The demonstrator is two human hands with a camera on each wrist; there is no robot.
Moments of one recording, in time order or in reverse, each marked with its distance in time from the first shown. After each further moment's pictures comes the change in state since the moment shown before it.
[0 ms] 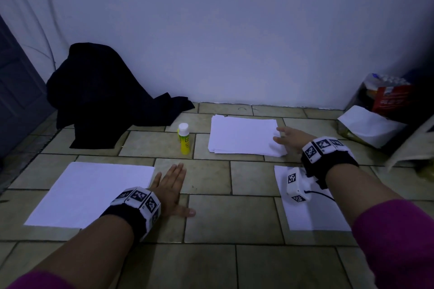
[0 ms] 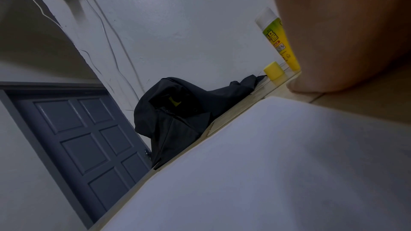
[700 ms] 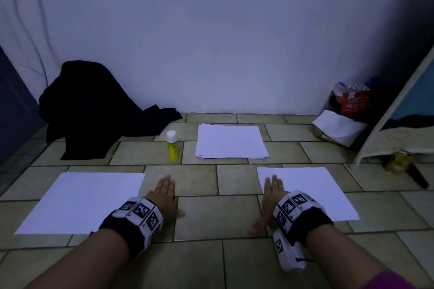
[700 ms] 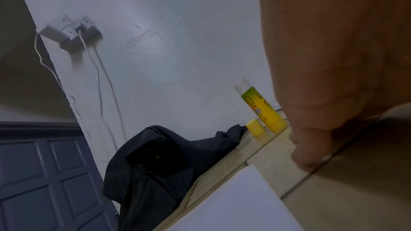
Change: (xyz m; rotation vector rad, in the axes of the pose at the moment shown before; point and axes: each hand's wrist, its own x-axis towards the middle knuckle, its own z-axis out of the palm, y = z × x) left_hand -0.018 0.033 -0.006 -0.014 -0.015 -0.137; right_hand -0.116 0.022 0.105 -0.451 -0.151 0.095
